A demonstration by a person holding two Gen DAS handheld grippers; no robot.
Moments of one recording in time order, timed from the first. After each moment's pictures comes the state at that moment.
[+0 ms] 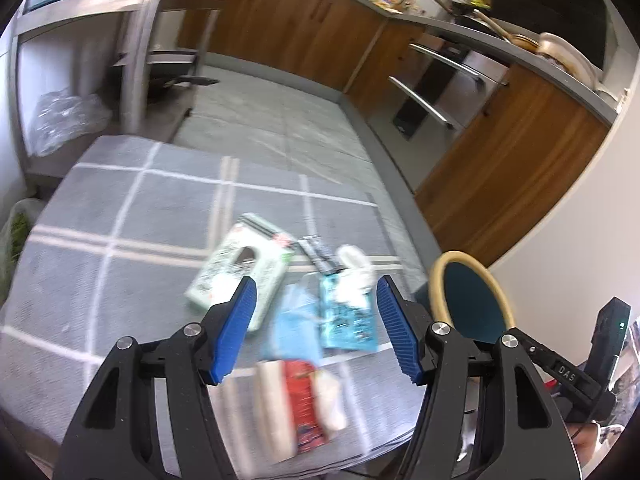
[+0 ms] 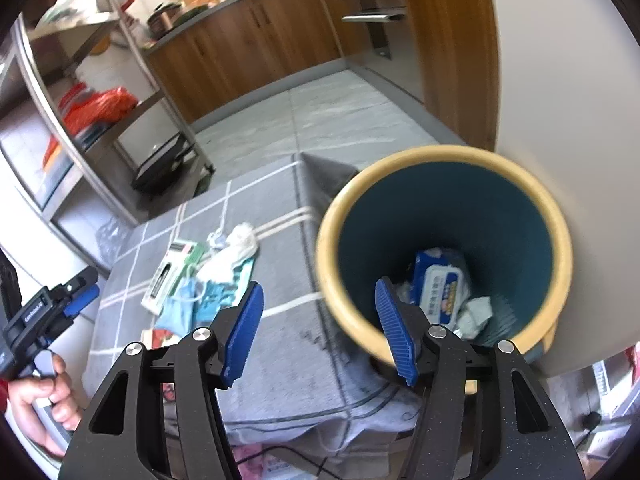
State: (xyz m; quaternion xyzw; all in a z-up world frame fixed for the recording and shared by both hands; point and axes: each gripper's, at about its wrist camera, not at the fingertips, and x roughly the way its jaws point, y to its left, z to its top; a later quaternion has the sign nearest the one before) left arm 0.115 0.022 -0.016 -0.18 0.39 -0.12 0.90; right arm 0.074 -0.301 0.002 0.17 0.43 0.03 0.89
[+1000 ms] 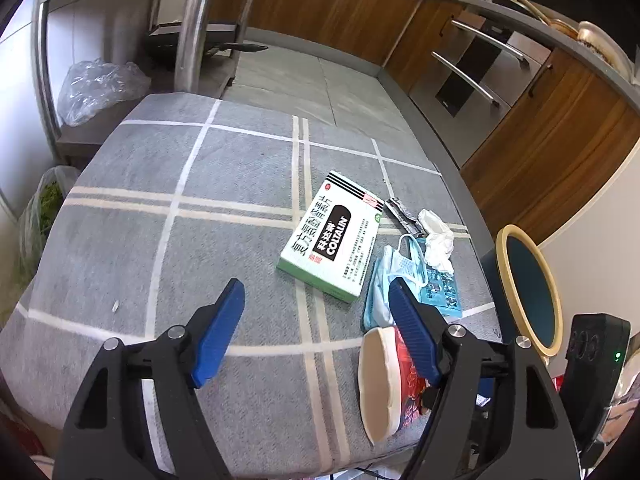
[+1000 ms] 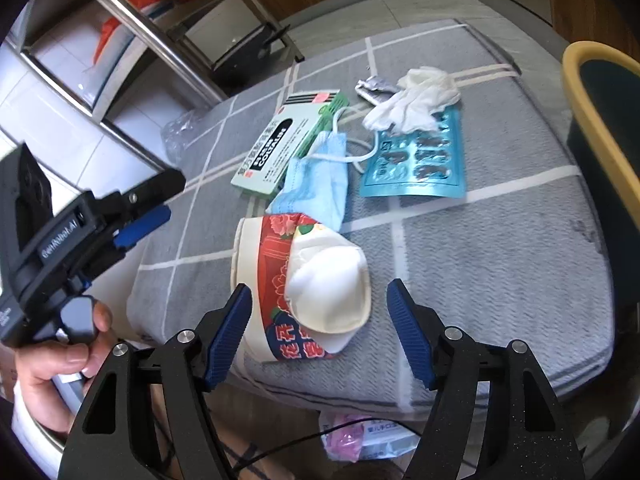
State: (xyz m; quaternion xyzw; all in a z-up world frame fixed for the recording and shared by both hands) left arm 0.123 0.064 -0.063 -0.15 0.44 -0.08 0.88; right arm 0.092 -0.134 -0.075 0.18 0.53 0.19 0.80
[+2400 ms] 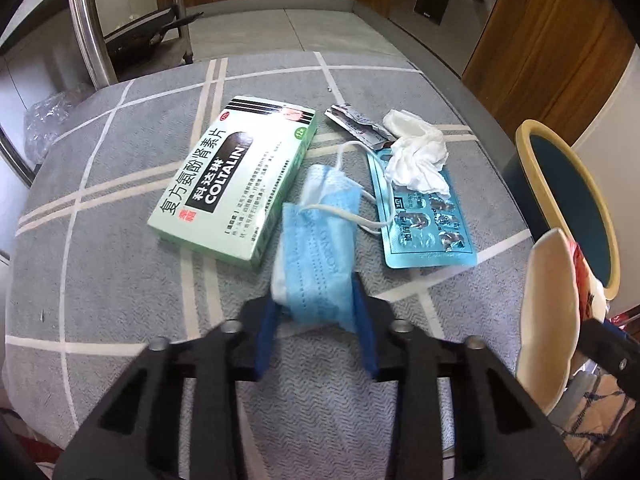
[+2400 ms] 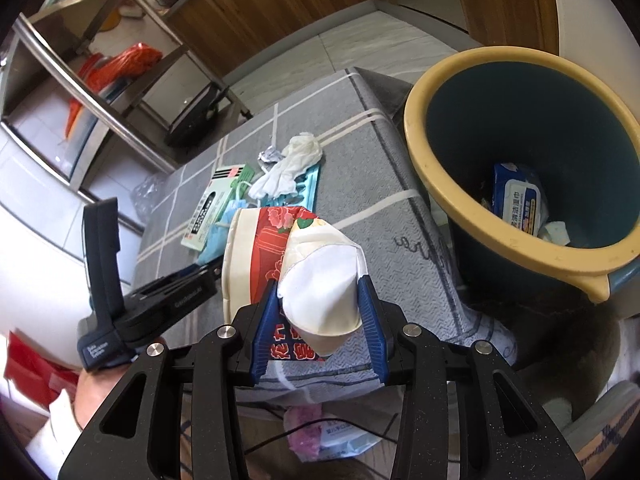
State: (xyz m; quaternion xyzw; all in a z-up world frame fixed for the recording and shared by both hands) left arm 0.144 -0.039 -0.112 -0.01 0.52 -0.08 0.85; right arm 0.066 -0.247 -0.045 0.23 0.49 0.10 0.83
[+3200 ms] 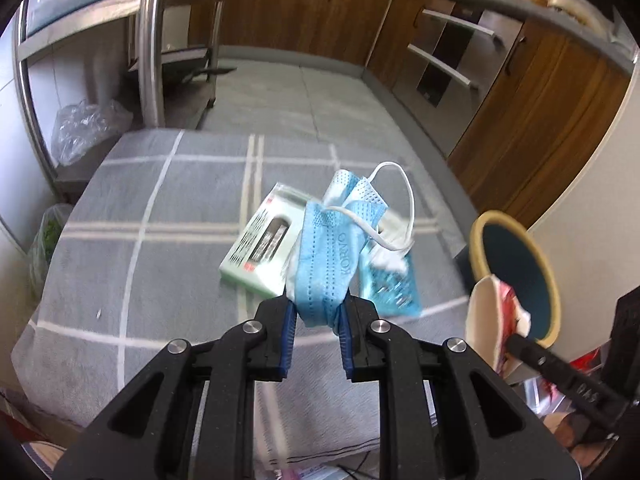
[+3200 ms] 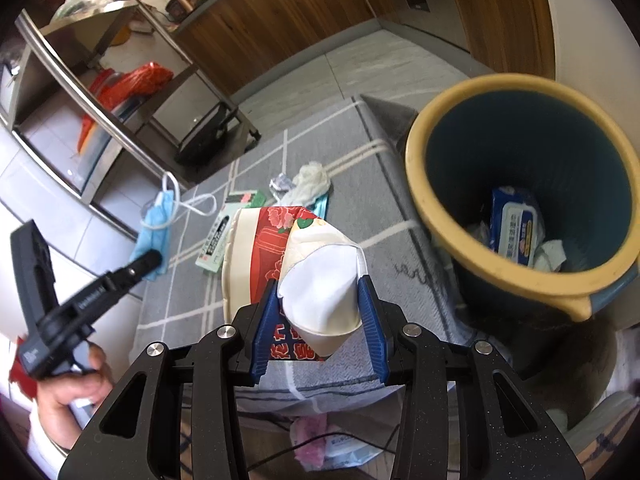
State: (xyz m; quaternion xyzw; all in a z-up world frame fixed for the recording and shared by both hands) left arm 0.106 0.003 -0.020 -0.10 0.42 -0.08 0.90; right arm 0.061 -0.259 -0.021 0.24 0.46 0.10 0.85
